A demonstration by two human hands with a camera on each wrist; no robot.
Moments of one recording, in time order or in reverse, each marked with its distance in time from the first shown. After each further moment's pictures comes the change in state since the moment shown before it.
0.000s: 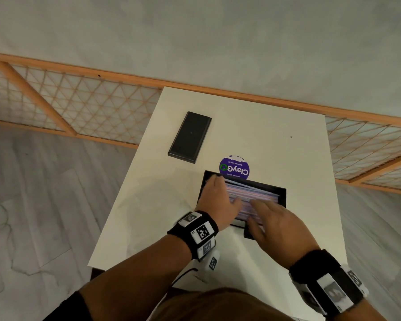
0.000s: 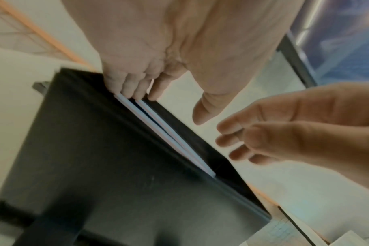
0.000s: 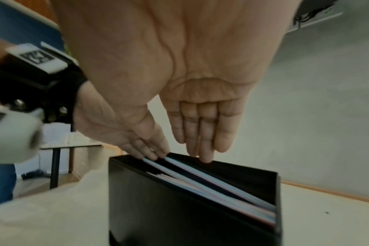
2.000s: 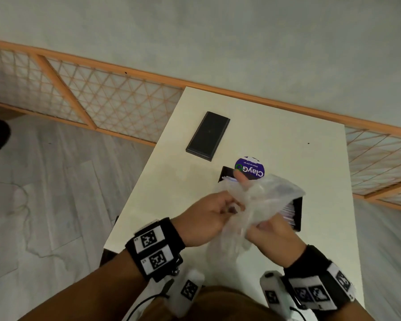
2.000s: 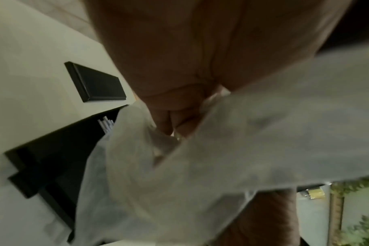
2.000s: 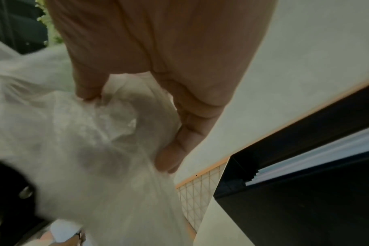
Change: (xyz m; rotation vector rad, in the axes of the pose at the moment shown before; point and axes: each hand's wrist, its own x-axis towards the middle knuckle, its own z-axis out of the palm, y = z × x) left_hand -0.098 0.016 -0.108 -0.796 -0.477 0.080; right_hand -0.001 -0.085 -0.037 1.310 -0.250 -0.051
